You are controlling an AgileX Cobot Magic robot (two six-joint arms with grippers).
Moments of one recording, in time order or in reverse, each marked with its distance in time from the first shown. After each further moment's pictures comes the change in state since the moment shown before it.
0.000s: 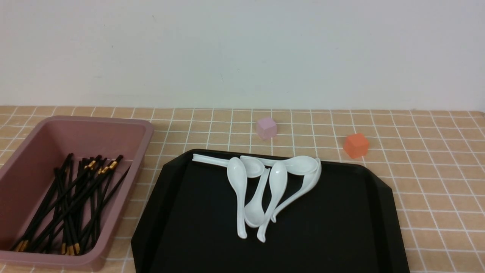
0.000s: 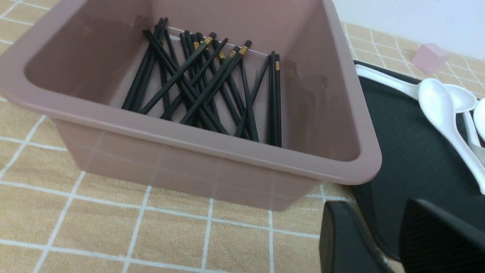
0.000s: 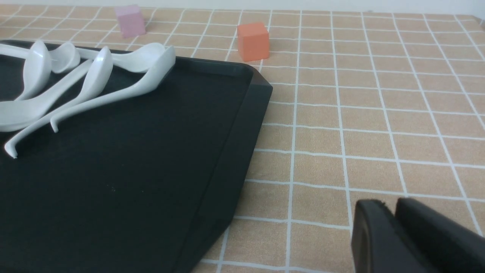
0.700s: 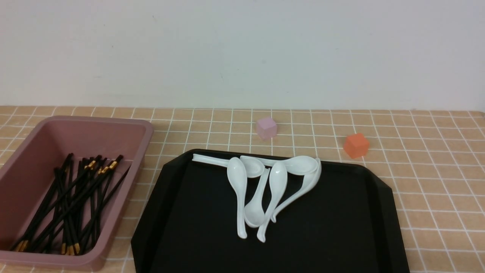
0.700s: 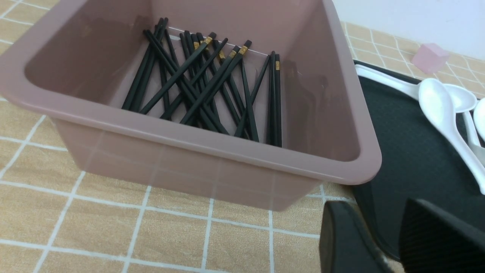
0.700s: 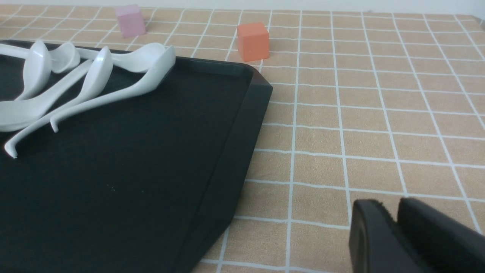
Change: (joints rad) right arm 0.000 0.000 0.000 0.000 0.000 0.000; left arm 0.000 0.000 0.000 0.000 0.000 0.000
